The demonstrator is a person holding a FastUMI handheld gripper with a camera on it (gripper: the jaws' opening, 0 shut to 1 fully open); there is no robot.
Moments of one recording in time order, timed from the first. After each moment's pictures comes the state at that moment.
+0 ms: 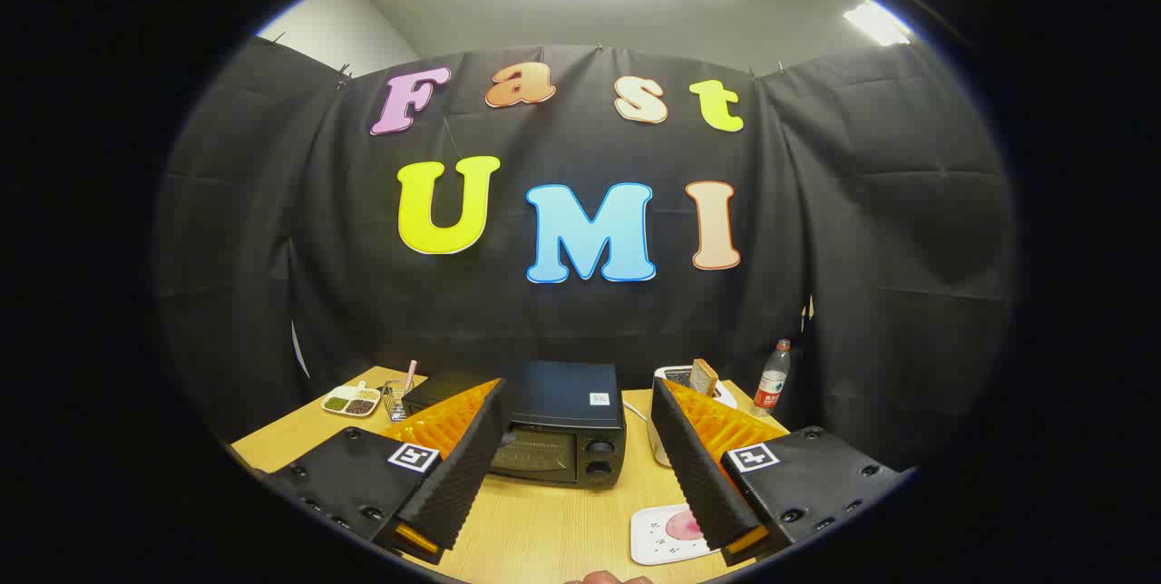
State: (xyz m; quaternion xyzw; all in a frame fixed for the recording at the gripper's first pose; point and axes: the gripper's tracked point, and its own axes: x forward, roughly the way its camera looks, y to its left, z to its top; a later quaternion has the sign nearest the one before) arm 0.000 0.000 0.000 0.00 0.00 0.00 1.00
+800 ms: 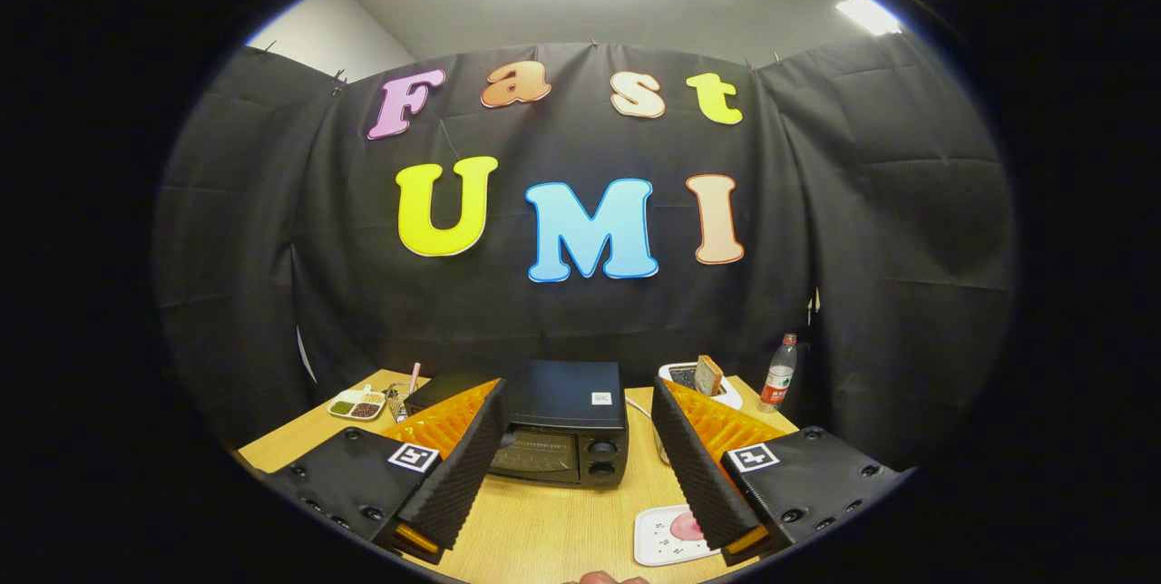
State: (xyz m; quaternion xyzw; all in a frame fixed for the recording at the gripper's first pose) arm 0.009 -0.007 -0.002 0.01 0.01 0.01 1.00
